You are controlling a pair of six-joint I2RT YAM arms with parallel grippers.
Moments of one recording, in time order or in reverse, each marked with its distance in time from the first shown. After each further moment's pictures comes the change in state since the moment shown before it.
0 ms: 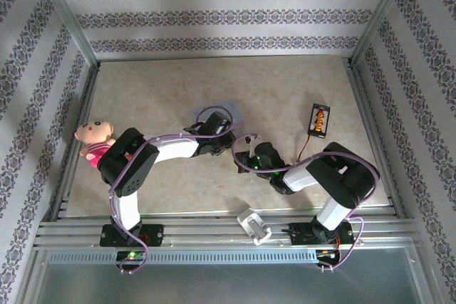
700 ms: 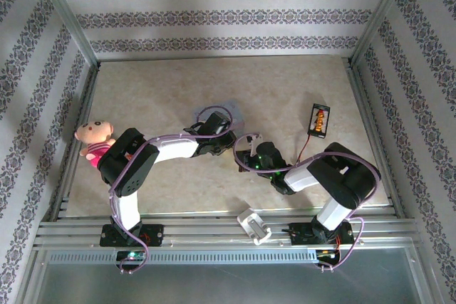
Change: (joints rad) left arm 0.001 0.000 -0.006 0.022 0.016 -0.006; right arm -0.006 -0.003 -0.005 0.029 -0.003 0.000
